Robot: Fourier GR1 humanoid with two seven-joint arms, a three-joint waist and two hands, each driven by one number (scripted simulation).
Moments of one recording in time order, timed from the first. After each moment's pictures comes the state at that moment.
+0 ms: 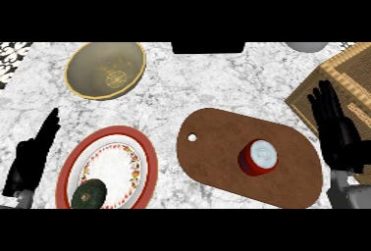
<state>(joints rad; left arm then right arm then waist) 0.01 0.58 -0.22 -1.49 0.16 0.33 0.12 -0.11 -0.36 0.09 -1.57 -0.29 -0.27 -0.03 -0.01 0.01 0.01</state>
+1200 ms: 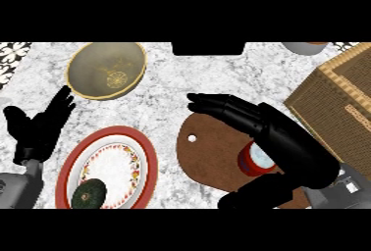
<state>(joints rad) -0.18 0.49 -0.11 -1.38 0.32 0.17 0.15 -0.50 -0.42 0.45 -1.94 0.04 0.13 0.22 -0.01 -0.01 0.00</state>
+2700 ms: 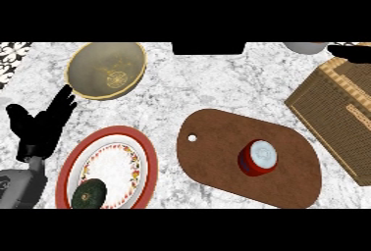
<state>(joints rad) -0.20 0.44 -0.05 -1.32 0.28 0.11 0.13 -0.59 -0.86 -0.06 -1.93 -0.49 0.76 0.71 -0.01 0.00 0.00</state>
